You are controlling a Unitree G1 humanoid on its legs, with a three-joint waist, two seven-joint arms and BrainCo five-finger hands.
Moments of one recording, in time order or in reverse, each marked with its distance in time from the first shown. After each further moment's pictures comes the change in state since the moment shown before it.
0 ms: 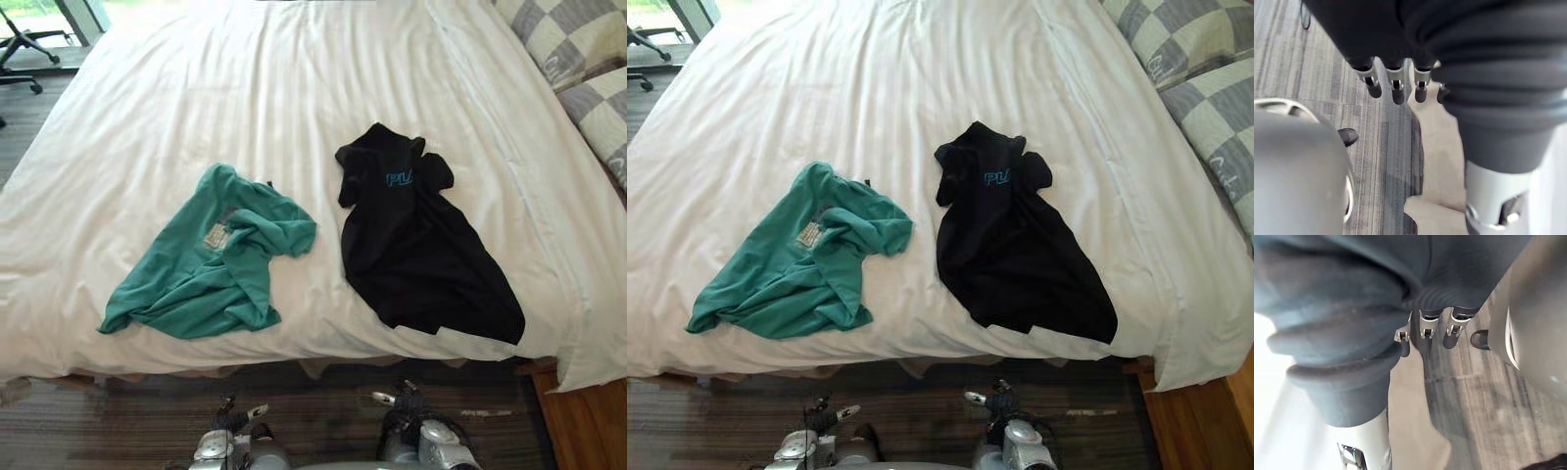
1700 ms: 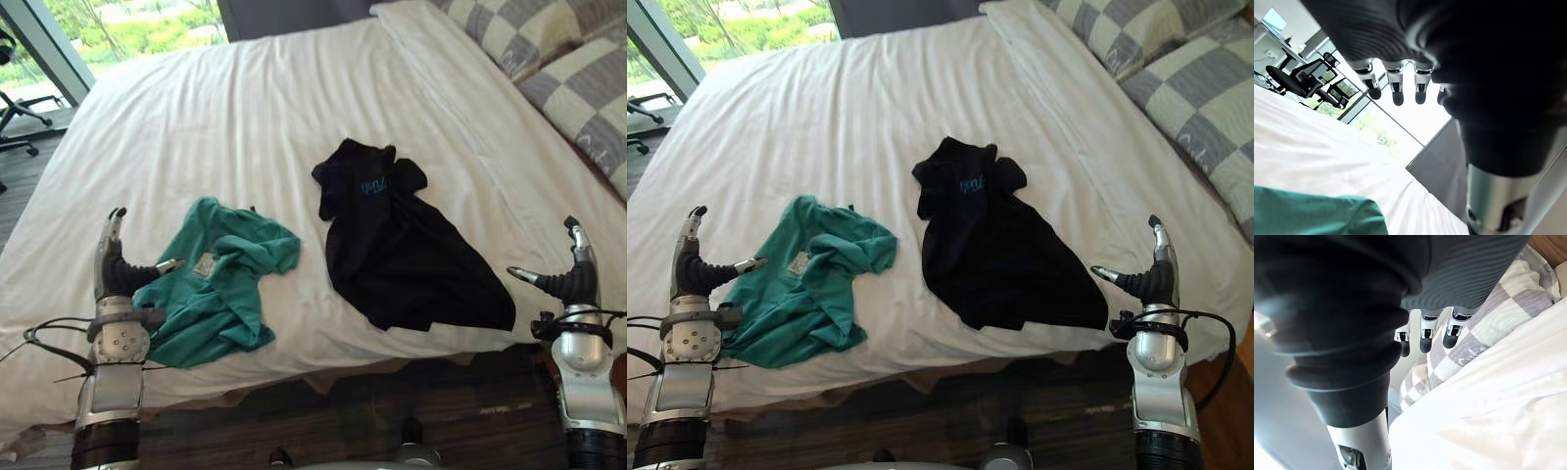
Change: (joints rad) left arm -0.126 0.314 0.202 -0.932 0.478 -0.010 0.083; right arm 0.009 -0.432 -0.194 -0.953 -0.380 -0.066 -0.118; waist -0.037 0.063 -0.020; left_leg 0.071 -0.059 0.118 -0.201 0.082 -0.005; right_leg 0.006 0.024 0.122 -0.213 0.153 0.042
